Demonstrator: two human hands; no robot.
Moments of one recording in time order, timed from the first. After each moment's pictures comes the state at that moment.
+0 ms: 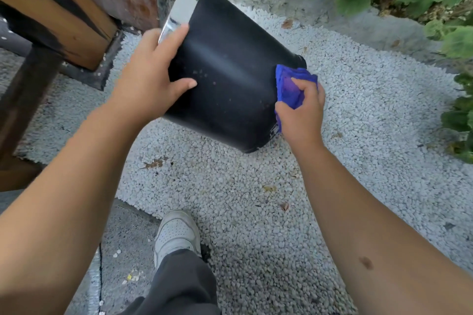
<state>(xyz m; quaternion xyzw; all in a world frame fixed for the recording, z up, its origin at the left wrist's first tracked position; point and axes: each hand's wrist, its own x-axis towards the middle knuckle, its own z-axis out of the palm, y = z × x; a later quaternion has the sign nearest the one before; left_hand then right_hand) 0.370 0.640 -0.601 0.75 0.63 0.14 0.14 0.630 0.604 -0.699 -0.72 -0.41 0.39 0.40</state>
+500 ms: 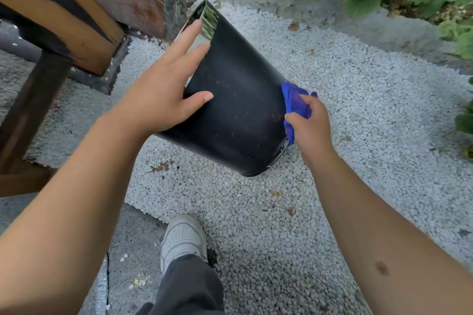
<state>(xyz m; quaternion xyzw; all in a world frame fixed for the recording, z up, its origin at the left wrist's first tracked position) 0.371 0.641 -0.597 0.84 0.52 0.09 0.15 0.638 0.599 -0.713 -0.72 -0.34 0.48 0.37</state>
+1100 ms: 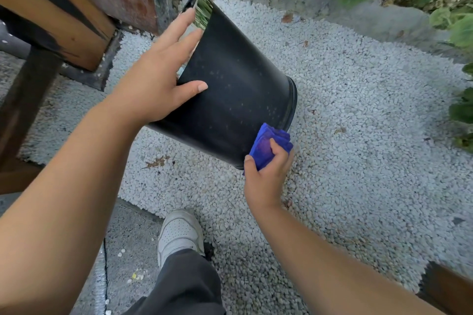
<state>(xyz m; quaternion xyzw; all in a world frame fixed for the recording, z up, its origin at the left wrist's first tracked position) 0.376 0.644 -0.598 0.82 0.54 0.09 0.16 0.557 0.486 -0.742 -0.73 -0.34 0.40 0.43</state>
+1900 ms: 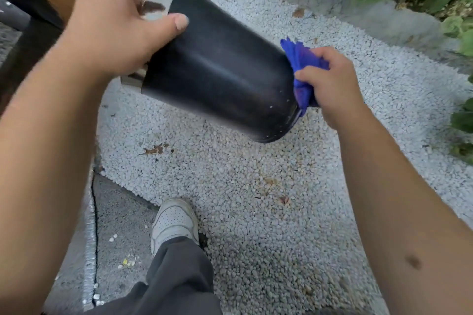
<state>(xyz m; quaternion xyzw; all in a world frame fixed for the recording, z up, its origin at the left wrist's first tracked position) 0.350 0.658 -0.561 0.75 0.56 0.27 0.23 0.656 0.635 -0.648 -0.68 -0.41 0.49 0.35</state>
